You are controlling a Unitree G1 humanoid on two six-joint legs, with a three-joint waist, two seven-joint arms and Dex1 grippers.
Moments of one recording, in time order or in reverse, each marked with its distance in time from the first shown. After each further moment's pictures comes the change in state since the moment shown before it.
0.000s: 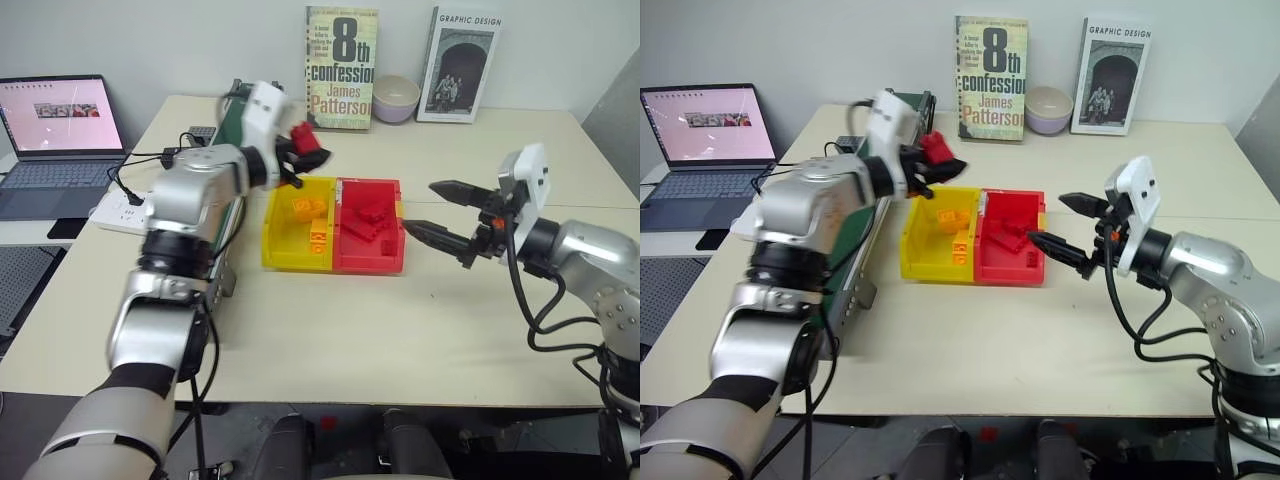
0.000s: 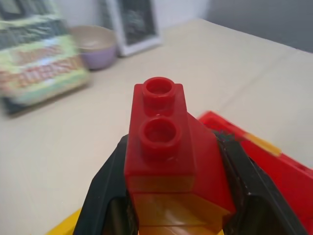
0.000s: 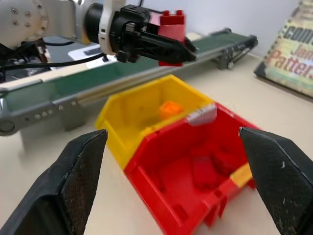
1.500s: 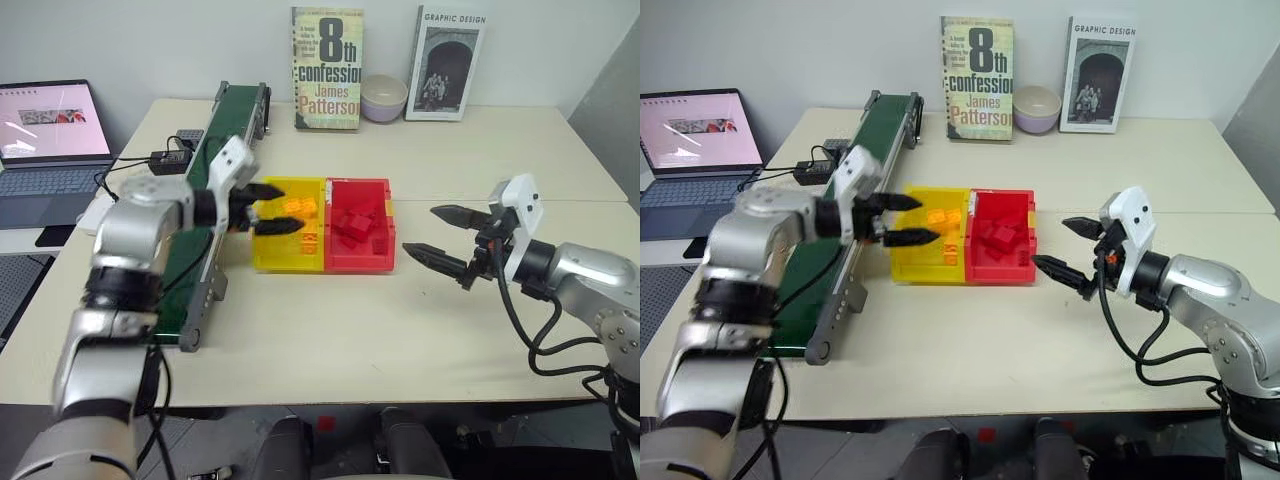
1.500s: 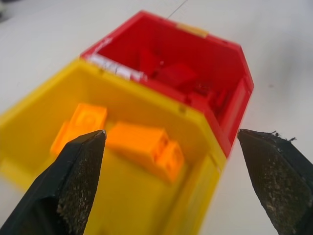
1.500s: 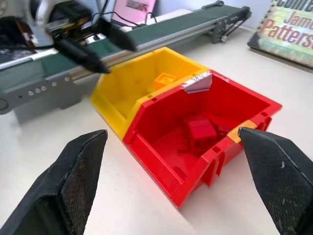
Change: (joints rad) left arm 0.398 0.347 0.179 -0.431 0.014 0.178 -0.329; right arm 0.025 -0.028 0.025 0.051 0.001 -0.008 0.048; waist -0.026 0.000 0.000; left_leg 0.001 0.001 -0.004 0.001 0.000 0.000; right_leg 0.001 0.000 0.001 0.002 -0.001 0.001
